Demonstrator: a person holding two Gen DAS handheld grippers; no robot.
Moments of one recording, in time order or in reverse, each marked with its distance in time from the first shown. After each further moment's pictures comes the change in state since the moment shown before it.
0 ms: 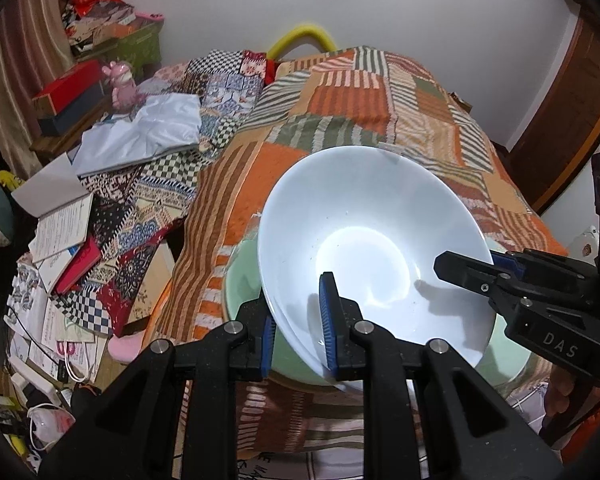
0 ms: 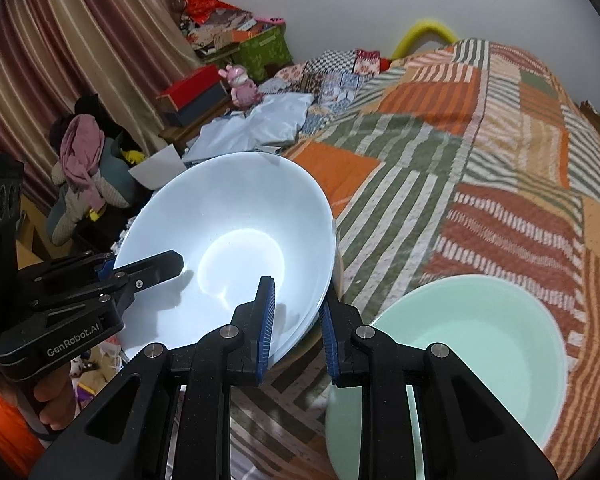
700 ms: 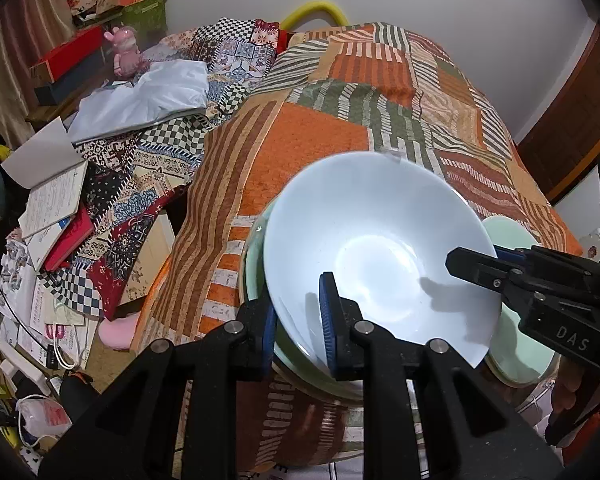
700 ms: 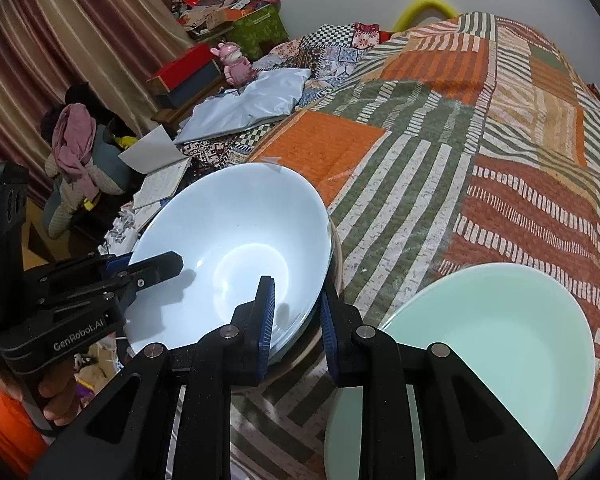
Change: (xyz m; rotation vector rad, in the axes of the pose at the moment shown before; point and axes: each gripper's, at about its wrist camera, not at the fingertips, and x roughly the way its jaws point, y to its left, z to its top) left arm 0.038 0.025 -0.010 -0.043 0.079 -0.010; right arm 0.024 -0.002 -0.002 0.026 0.070 0.005
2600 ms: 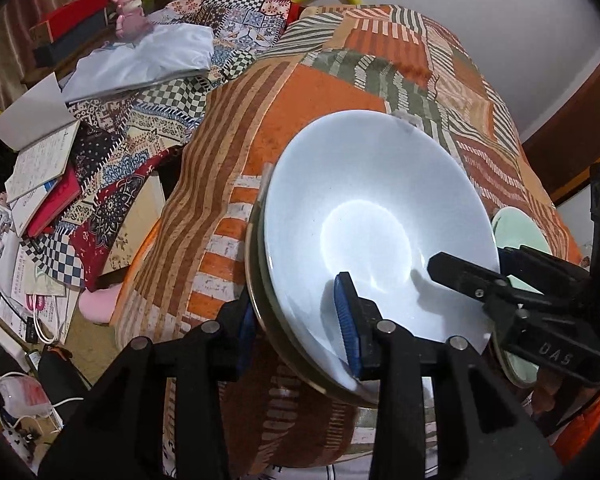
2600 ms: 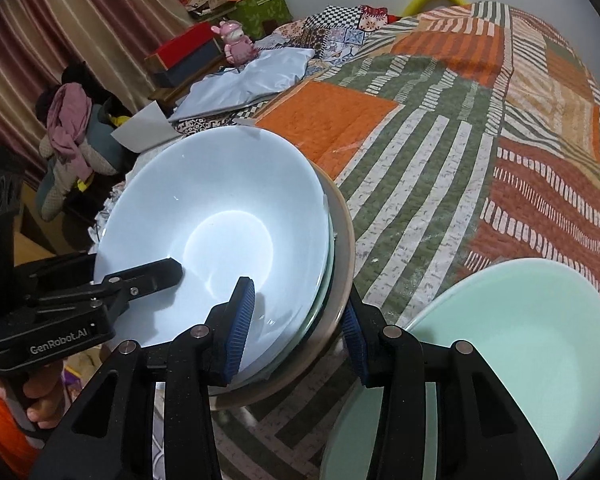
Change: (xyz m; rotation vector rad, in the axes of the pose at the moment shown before) left arm 0.026 0.015 -0.012 -0.063 0.082 -0.037; right arm 0.033 0.000 -0.004 -0.034 0.058 -0.010
